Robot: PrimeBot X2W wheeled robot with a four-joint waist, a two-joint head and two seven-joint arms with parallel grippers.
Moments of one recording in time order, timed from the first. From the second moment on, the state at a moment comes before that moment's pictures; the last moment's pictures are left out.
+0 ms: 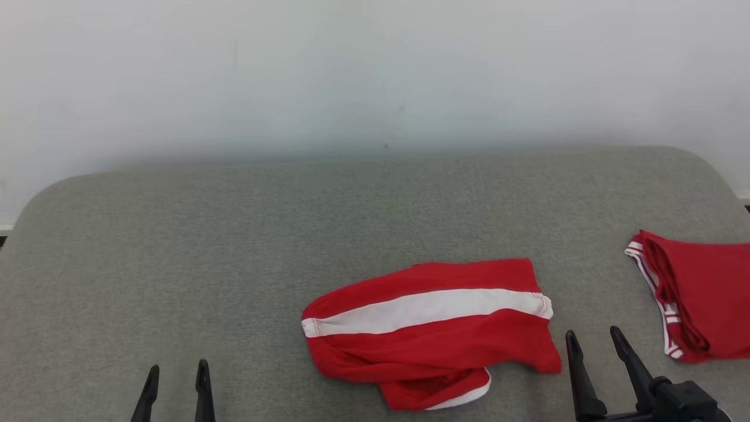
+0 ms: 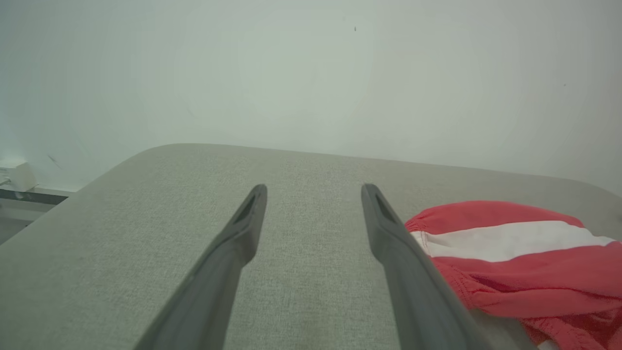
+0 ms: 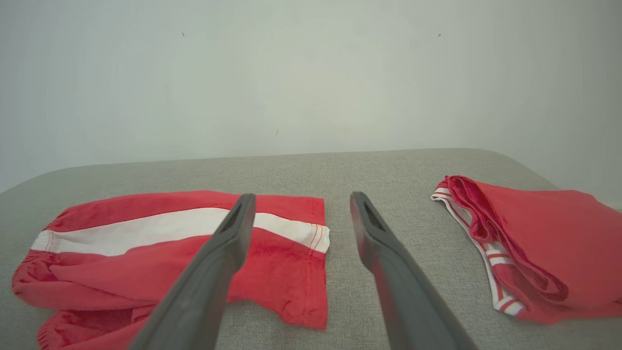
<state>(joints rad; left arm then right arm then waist) 0.10 0.07 0.01 0.08 -0.21 -0.06 -0.26 0.04 -0.12 0.04 0.18 0.17 0.13 -0.24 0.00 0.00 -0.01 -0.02</state>
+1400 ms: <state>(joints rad) 0.12 0.05 0.03 0.19 -0.19 -0.12 -0.26 0.07 -0.09 0.02 0.19 0.17 0.13 -0.21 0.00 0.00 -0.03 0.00</state>
